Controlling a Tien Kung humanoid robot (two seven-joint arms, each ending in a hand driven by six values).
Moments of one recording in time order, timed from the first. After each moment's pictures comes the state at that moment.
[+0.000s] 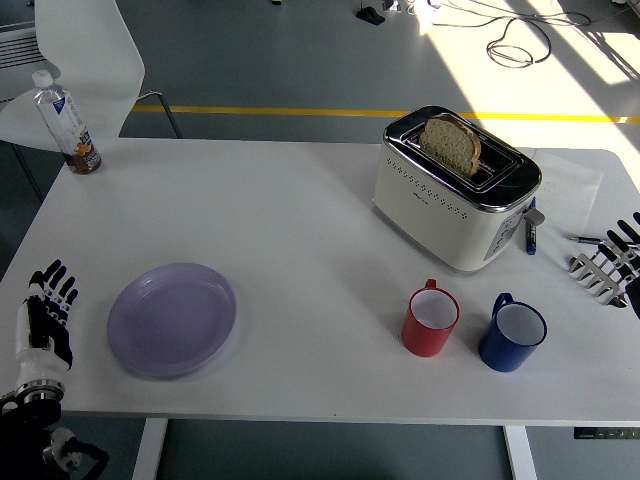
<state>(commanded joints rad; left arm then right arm) -0.03 0.00 -1.59 -1.00 0.94 0.12 -0.40 0.14 -0.18 1.70 1.09 -0.62 0.08 -0.01</state>
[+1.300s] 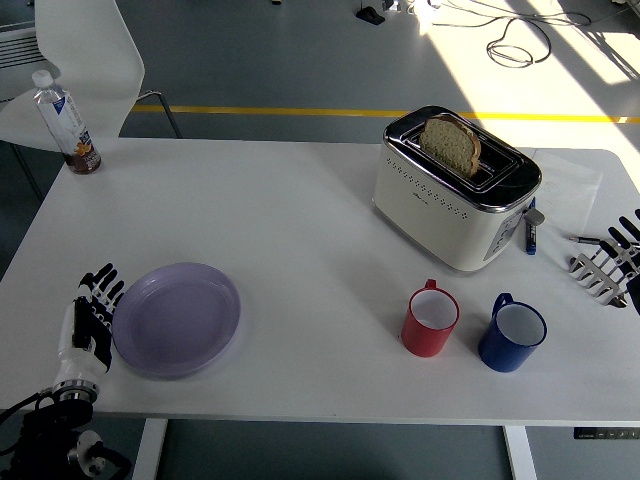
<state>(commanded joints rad) -0.05 0.00 -1.46 -0.98 0.92 0.09 -0.39 0.15 -0.17 1.71 1.09 -0.62 0.08 -0.01</state>
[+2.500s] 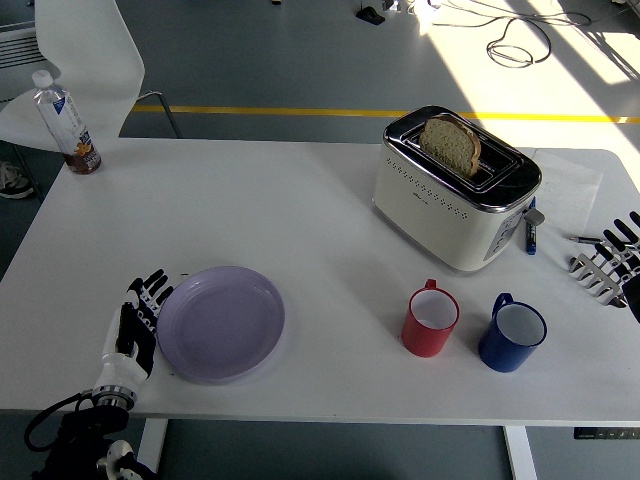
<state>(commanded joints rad) -0.05 0.00 -1.28 -1.00 0.84 0.08 -0.41 0.15 -0.17 1.70 1.09 -0.62 0.09 -0.01</state>
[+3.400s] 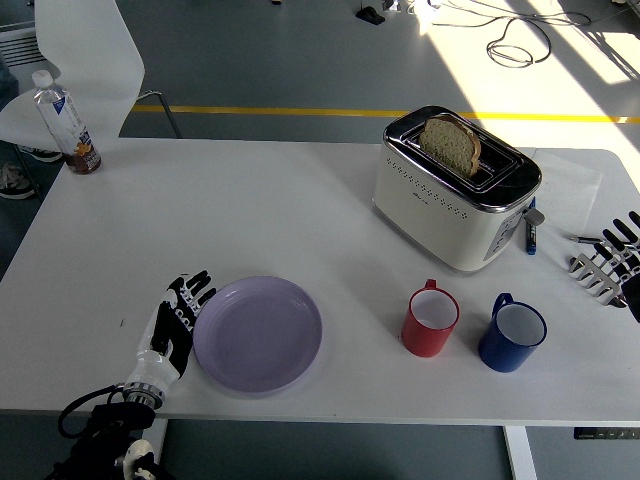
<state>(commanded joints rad) -0.09 0.00 -1.16 -0.98 0.80 0.00 -0.38 0.15 -0.17 1.70 1.09 -0.62 0.09 -0.01</state>
